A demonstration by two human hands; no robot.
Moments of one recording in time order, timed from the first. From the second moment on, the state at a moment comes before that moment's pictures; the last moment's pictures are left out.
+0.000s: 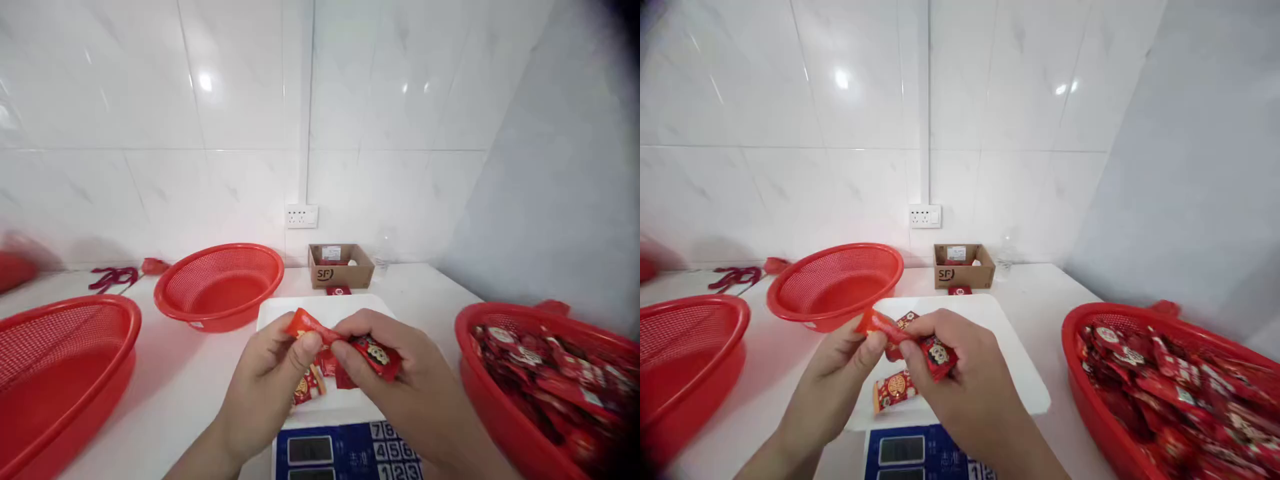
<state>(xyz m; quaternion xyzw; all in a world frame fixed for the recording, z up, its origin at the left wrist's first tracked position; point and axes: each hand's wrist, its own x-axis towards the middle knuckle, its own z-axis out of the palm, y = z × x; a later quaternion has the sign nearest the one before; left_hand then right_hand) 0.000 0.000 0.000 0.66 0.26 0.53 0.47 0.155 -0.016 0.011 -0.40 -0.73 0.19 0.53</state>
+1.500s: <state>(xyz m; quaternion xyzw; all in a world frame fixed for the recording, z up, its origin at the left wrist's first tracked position) 0.002 -0.017 0.006 0.63 0.39 0.51 0.44 0.152 -0.014 0.013 -0.39 -0.77 0.12 0.50</state>
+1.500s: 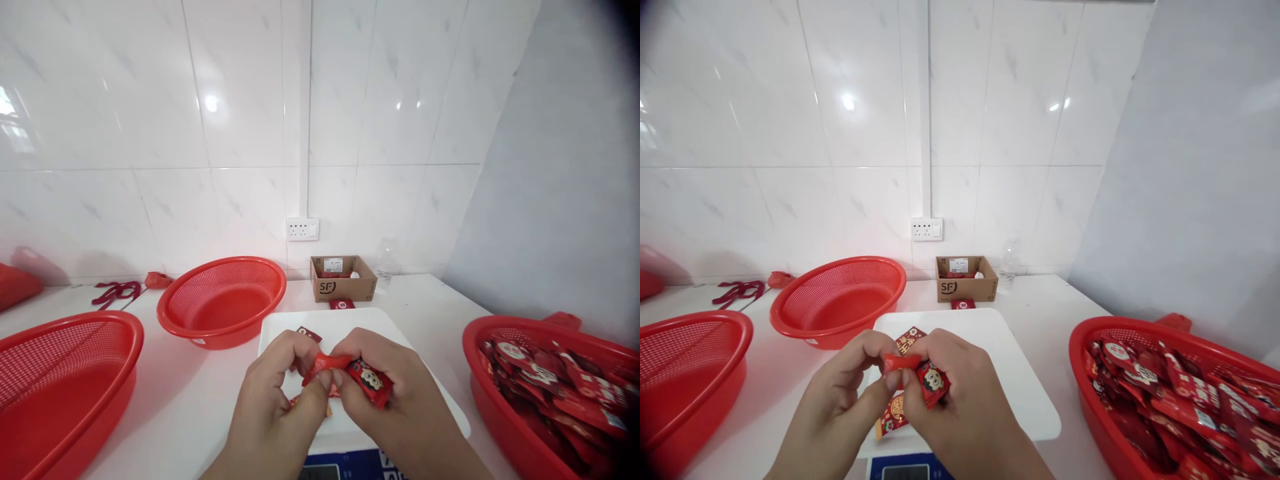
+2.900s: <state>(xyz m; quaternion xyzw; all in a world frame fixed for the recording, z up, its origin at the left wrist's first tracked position) -0.012 0.019 -0.008 0.81 0.43 0.29 0.26 0.164 -0.003 0.009 -0.46 -0.66 0.23 0.55</state>
